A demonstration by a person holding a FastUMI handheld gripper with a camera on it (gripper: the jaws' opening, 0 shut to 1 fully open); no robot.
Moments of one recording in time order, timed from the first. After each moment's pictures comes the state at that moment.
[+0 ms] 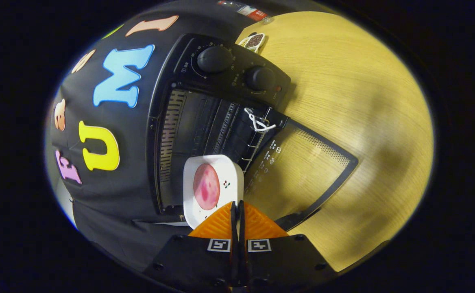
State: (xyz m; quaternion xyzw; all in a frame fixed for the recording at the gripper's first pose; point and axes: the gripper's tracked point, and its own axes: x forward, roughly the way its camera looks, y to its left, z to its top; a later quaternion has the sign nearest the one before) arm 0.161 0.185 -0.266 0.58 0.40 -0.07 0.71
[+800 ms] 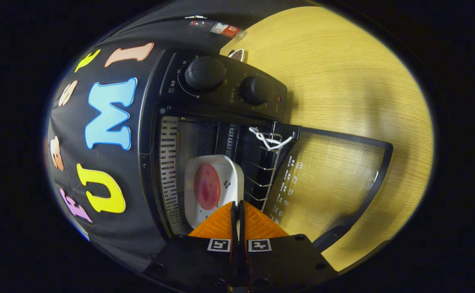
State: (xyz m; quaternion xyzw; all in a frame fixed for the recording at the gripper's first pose) arm 0.223 0.171 -0.271 0.63 0.30 -0.18 0.70
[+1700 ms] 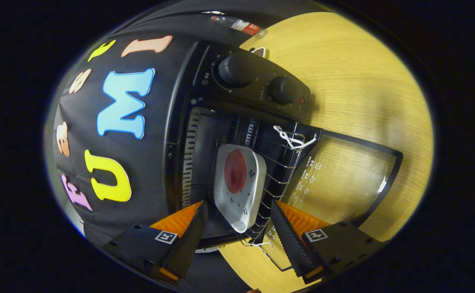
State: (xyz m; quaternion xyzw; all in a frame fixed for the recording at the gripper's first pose) arm 0.210 0.190 -0.246 0.59 0.32 -0.10 0.73
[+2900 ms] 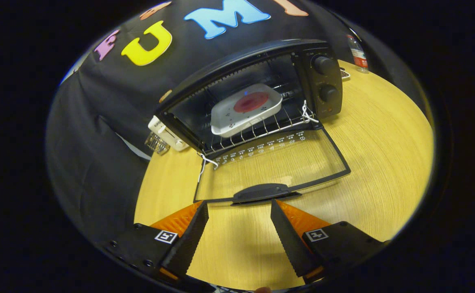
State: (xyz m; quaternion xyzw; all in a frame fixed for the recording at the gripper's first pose) arm 0.067 0.208 -0.284 0.18 0.49 0.08 0.85
